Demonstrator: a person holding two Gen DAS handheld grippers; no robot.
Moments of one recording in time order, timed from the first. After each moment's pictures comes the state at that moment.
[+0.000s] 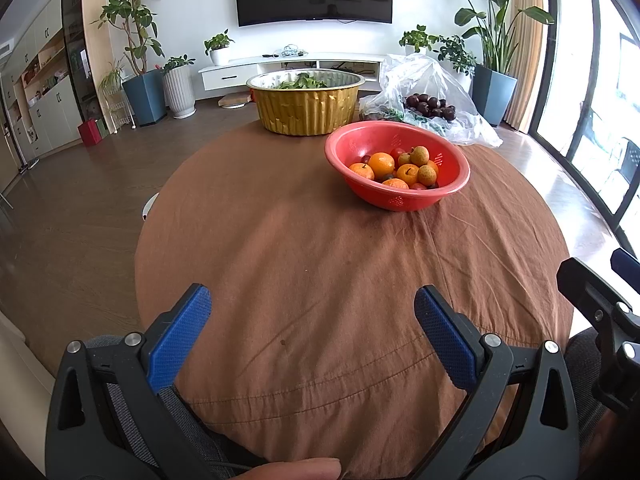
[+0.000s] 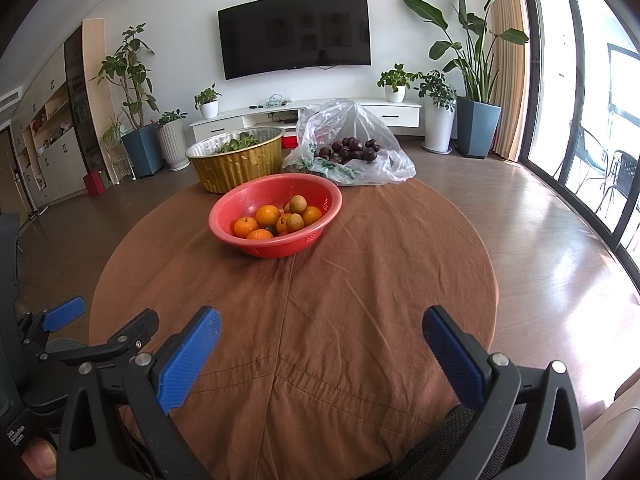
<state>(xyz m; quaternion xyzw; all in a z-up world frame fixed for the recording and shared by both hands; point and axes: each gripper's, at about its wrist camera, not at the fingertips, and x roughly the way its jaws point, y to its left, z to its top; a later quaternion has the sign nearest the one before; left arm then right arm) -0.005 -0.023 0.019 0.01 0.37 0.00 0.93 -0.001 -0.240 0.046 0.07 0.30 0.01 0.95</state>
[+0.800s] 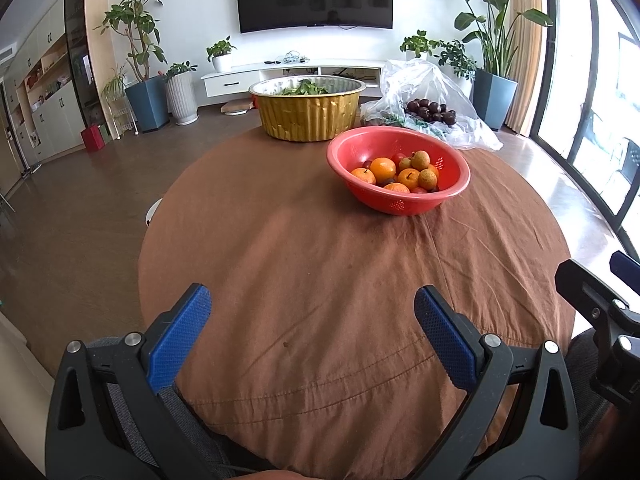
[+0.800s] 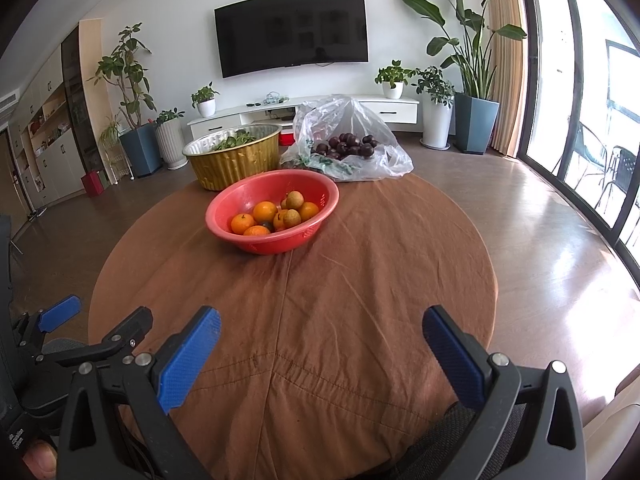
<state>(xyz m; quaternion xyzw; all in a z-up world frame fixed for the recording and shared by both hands) -0.011 -0.022 0.020 0.02 0.35 0.00 0.94 -0.004 -0.244 0.040 0.07 0.31 0.01 0.95</state>
